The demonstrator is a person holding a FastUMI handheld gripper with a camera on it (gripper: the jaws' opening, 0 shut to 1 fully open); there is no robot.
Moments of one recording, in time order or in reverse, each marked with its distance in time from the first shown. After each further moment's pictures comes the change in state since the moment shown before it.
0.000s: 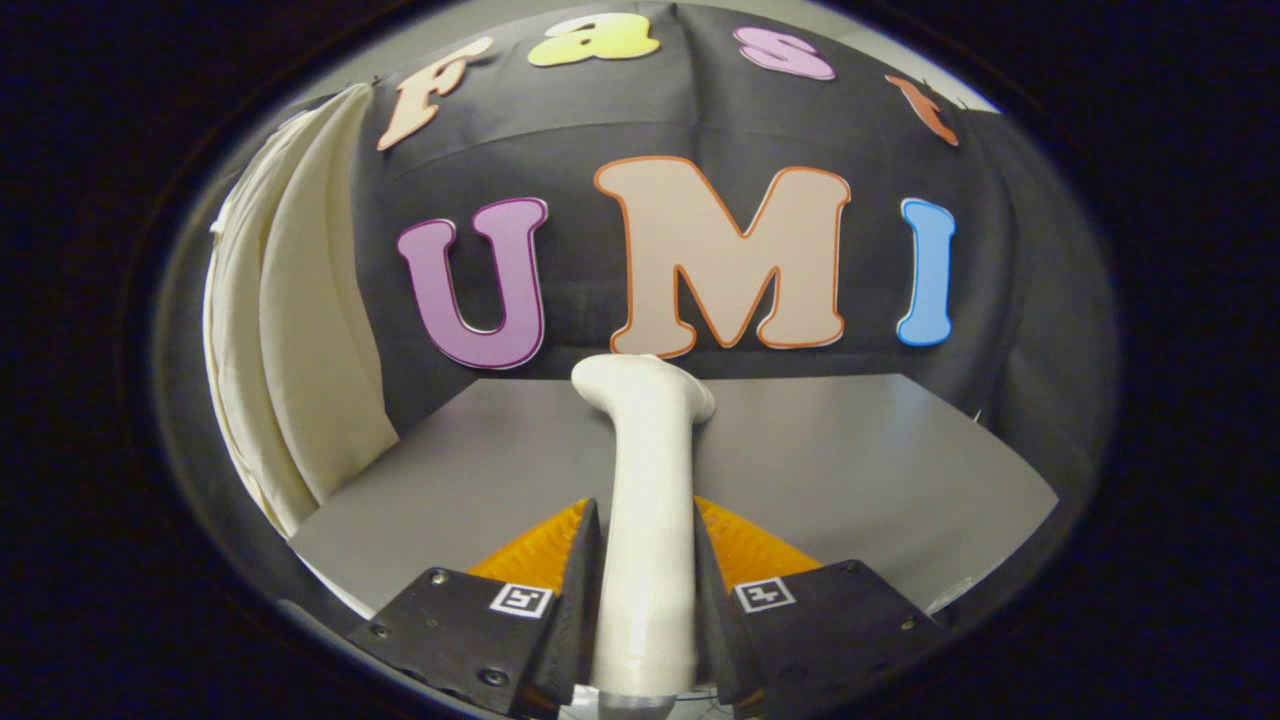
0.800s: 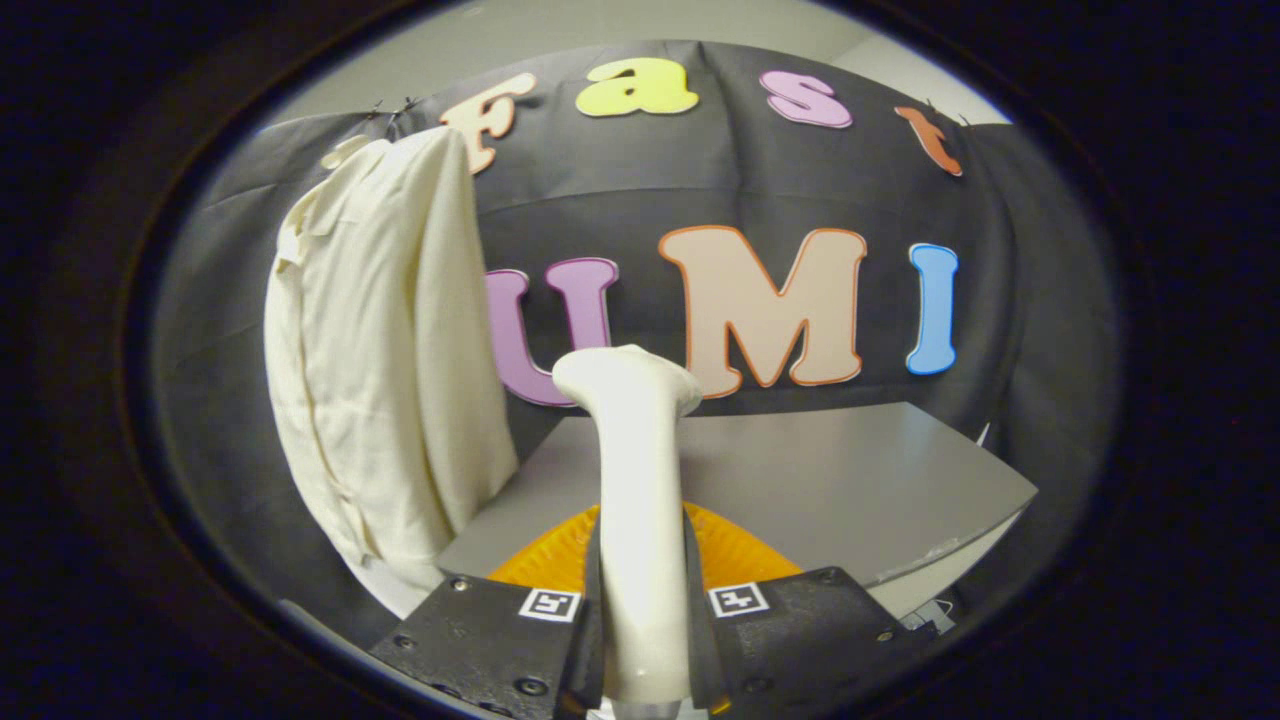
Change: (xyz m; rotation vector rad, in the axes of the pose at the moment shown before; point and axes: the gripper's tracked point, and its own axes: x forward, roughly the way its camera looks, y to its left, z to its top) arm -0.109 0.091 0.026 -0.016 -0.161 0.084
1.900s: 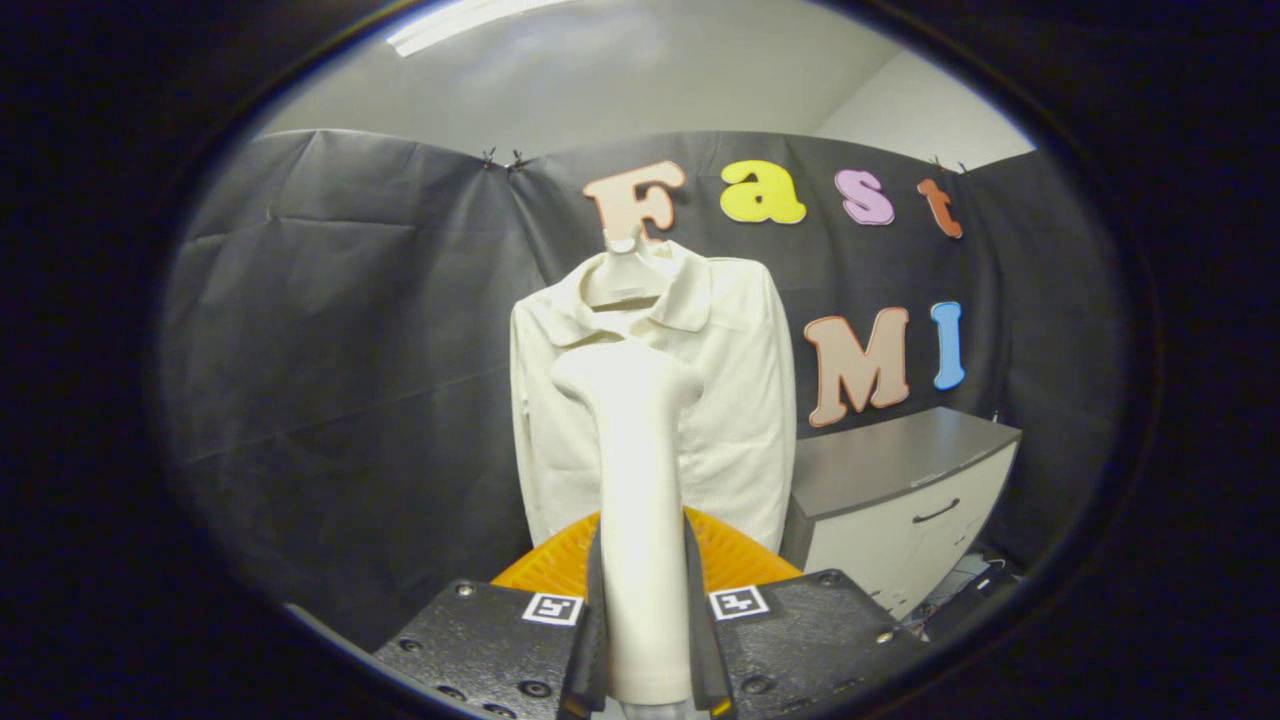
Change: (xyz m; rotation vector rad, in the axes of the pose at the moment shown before) arm -0.208 0.355 0.036 0.084 -0.163 0.023
